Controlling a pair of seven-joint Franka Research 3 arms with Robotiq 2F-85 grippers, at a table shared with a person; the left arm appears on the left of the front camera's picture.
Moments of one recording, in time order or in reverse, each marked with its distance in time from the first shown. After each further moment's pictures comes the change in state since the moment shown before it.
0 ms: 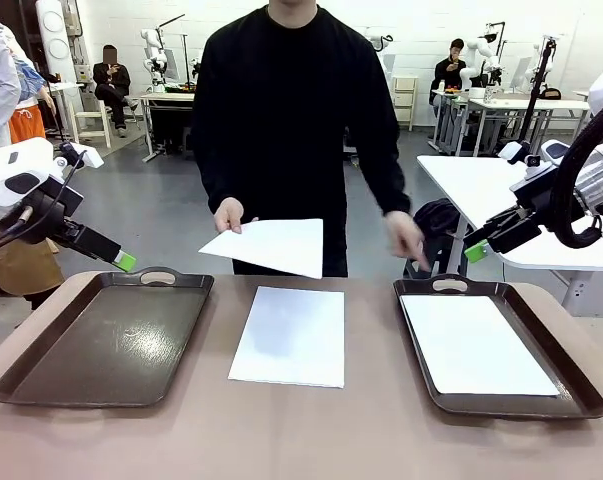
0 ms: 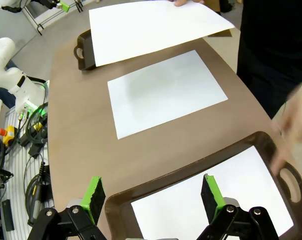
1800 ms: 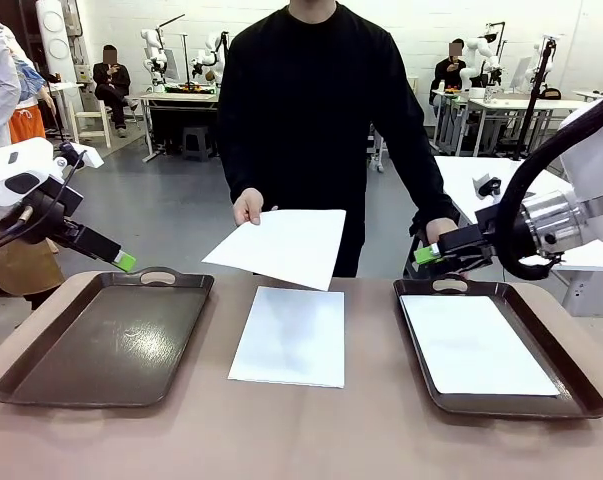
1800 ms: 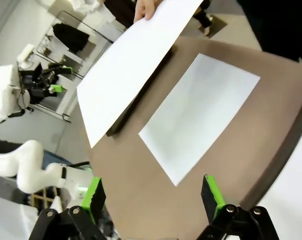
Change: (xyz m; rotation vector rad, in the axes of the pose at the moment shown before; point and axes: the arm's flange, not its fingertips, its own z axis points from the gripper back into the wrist) left arm 0.000 0.000 0.000 0.000 0.000 0.000; right arm -0.014 0.027 -0.081 0.117 -0.200 -0.604
